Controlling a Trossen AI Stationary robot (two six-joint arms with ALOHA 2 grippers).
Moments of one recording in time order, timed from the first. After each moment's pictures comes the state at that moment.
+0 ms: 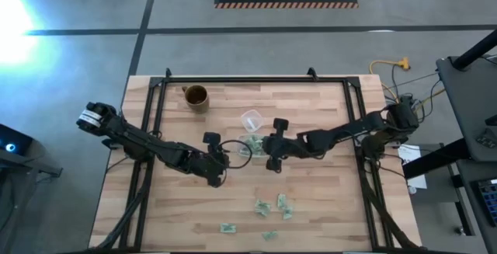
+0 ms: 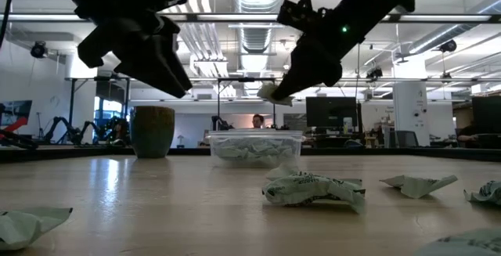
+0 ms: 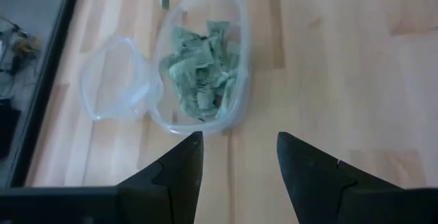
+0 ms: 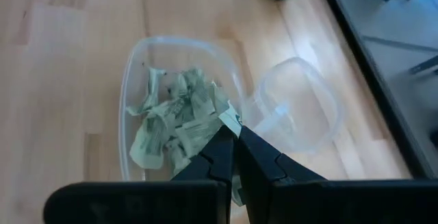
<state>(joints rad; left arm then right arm) -0.36 1.43 0.86 -0.34 -0.57 -0.07 0.14 1.66 0.95 -0.08 0.50 -0.01</state>
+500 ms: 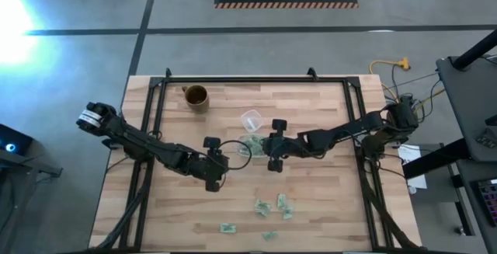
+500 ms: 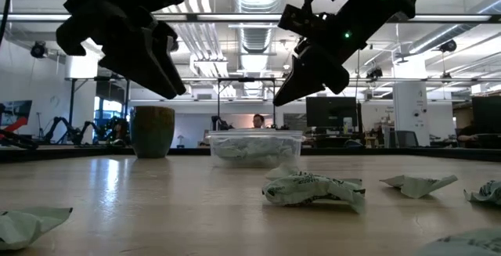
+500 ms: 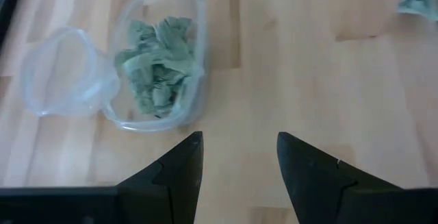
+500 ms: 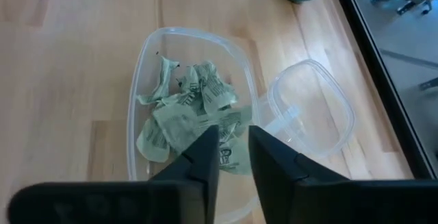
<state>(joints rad) -0.38 1.43 0.86 -0.34 -0.46 -0.16 0.13 1.66 0.93 -0.04 0.45 -0.08</state>
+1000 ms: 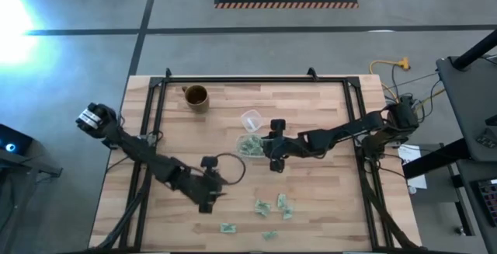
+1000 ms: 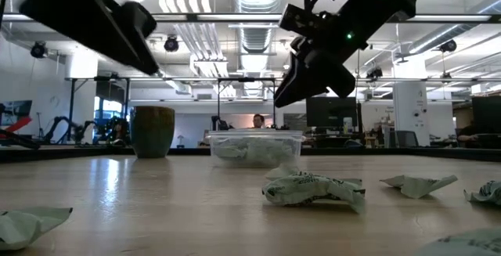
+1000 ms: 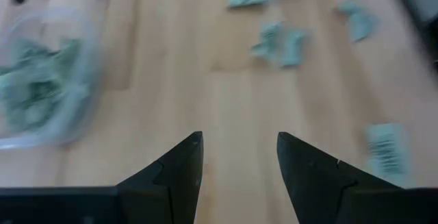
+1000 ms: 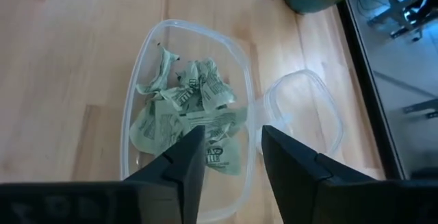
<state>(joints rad) -0.57 1.44 0.86 -0.23 -0.38 -0.37 0.13 1.66 0.93 -0.05 0.45 -0.21</state>
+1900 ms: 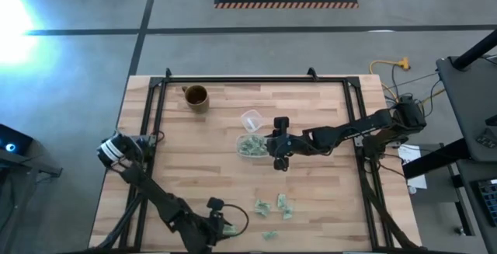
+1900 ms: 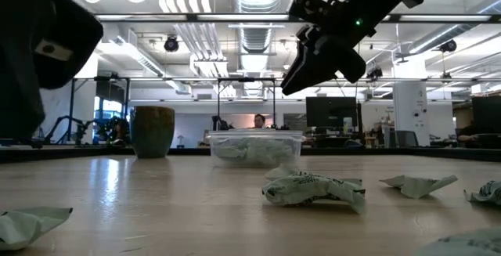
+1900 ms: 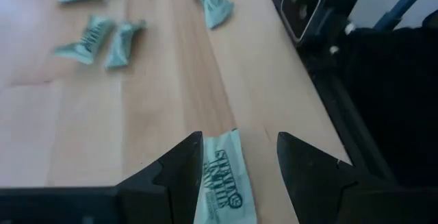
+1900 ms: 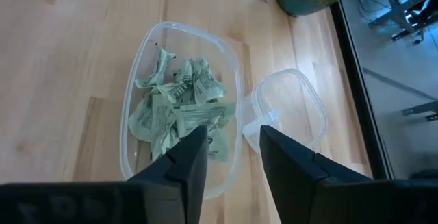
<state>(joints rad) -0.84 1.87 1.01 0.12 -0.47 -0.46 0.13 1.58 0.92 -0.13 0.44 -0.22</state>
